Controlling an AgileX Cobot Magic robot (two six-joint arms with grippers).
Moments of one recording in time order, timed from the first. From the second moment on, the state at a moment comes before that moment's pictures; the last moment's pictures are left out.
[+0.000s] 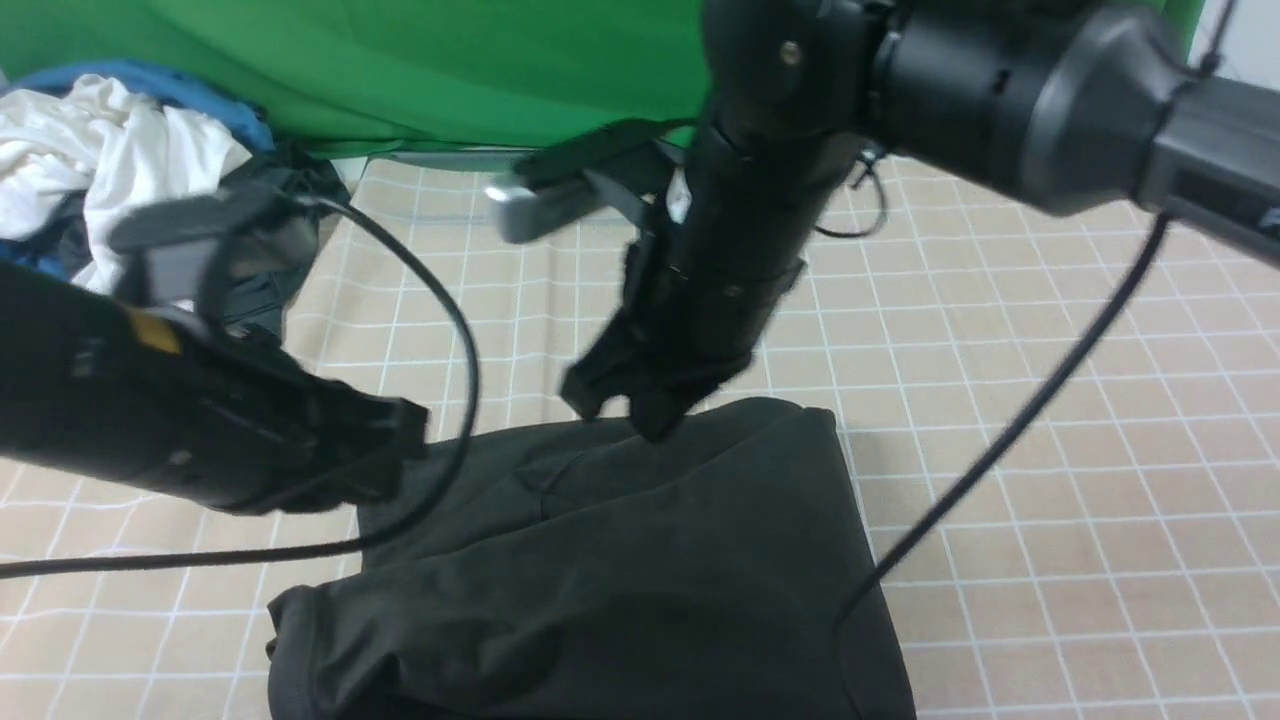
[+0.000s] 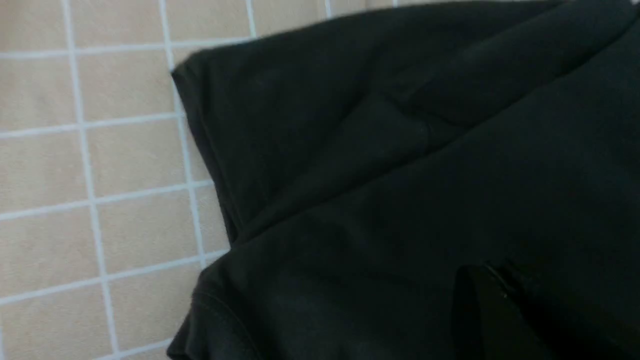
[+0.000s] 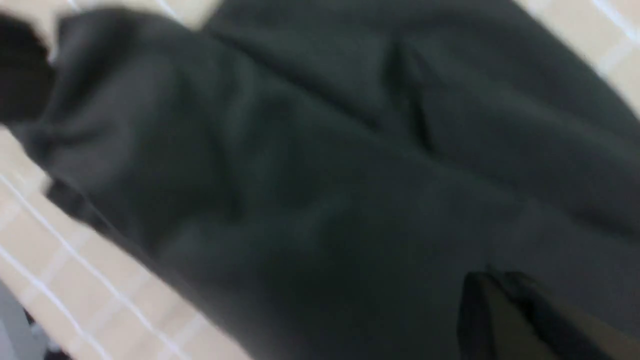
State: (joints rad) right arm 0.71 1.94 -1.76 0.18 1.21 -0.03; left arm -0.31 1.24 -0.87 -0.32 0.84 0.01
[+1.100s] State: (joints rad) right arm 0.71 1.75 -1.29 0.18 1.03 0.00; left arm -0.31 1.34 -0.82 -0.07 0.91 -0.11
